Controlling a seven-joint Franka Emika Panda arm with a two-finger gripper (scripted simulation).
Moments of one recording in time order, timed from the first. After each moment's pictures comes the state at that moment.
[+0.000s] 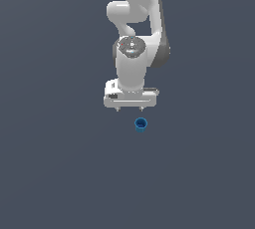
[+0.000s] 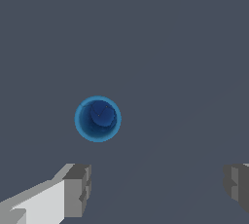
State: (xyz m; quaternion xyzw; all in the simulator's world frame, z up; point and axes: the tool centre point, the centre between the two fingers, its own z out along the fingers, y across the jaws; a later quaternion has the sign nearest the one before) arm -0.015 0.010 0.157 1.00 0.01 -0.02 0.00
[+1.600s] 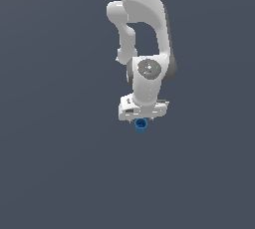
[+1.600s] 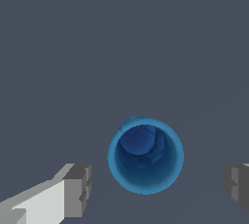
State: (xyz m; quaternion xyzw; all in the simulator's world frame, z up) arm 0.000 0.061 0.094 1.00 0.06 0.00 0.00
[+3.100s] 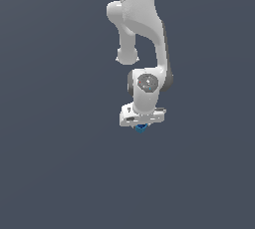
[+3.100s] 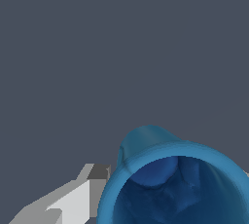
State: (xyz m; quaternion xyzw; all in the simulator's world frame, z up) arm 0.001 0.064 0.041 1.00 0.07 0.00 0.00
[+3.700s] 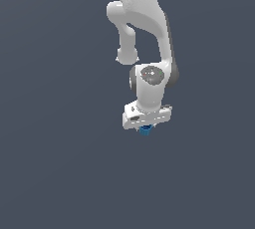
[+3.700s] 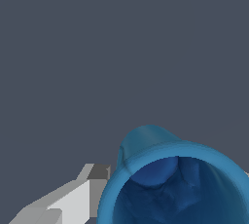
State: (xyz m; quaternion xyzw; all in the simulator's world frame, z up) arm 0.030 0.080 0.079 0.99 0.10 0.04 -0.01
